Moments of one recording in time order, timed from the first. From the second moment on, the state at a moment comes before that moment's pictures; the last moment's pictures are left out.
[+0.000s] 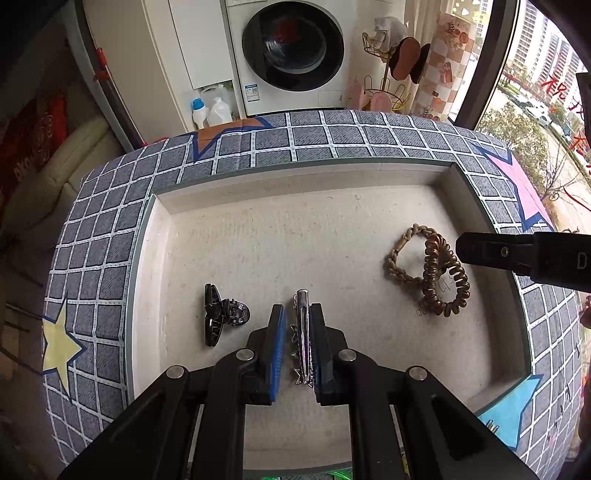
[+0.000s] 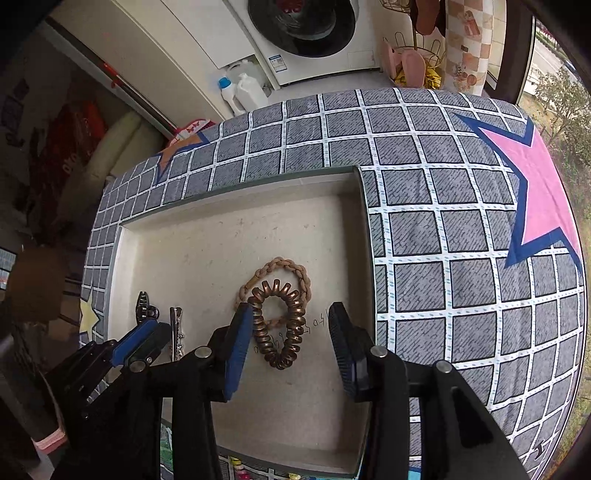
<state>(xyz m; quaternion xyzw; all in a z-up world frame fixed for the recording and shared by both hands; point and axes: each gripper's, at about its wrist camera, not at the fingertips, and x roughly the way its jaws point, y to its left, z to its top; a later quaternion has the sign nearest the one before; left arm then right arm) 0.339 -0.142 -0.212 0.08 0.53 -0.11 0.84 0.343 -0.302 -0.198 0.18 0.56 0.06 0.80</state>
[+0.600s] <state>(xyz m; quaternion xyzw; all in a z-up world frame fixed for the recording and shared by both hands) 0.325 -0.122 -0.184 0.05 0.49 -0.09 0.86 0.302 -0.303 -0.177 0.21 0.54 0.06 0.81</state>
